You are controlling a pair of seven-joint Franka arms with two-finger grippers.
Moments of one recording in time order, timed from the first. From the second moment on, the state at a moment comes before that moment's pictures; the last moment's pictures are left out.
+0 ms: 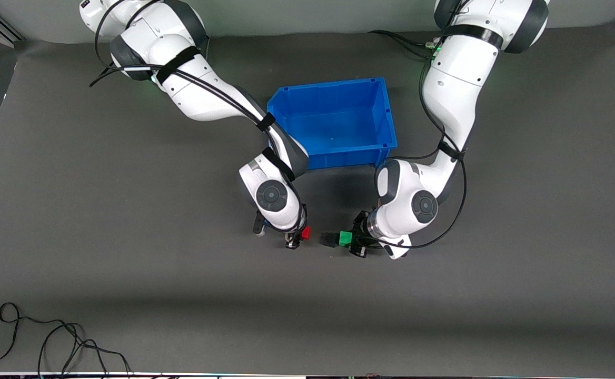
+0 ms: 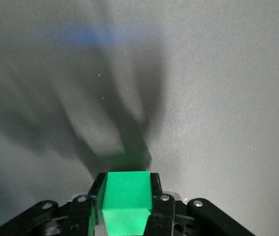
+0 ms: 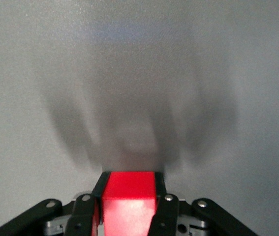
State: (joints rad) left arm -0.52 0.83 0.00 -1.53 -0.62 2.53 -1.43; right arm 0.62 1.00 0.03 -1.21 0.06 2.28 2.43
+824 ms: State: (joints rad) left arm -0.59 0.85 0.00 -1.52 -0.62 2.64 -1.58; right arm 0.64 1.04 0.02 -1.14 0.02 2.24 2.43
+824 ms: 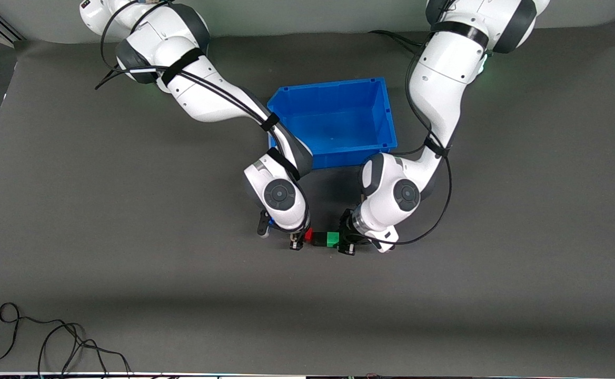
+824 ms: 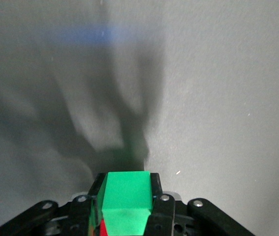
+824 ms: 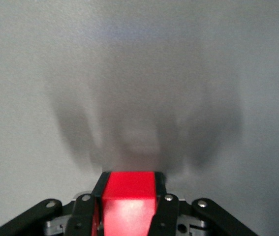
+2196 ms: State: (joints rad) left arm -0.59 0.86 0.02 -1.52 -0.58 2.63 -1.65; right arm 0.65 1.05 0.02 -1.13 0.01 2.24 2.43
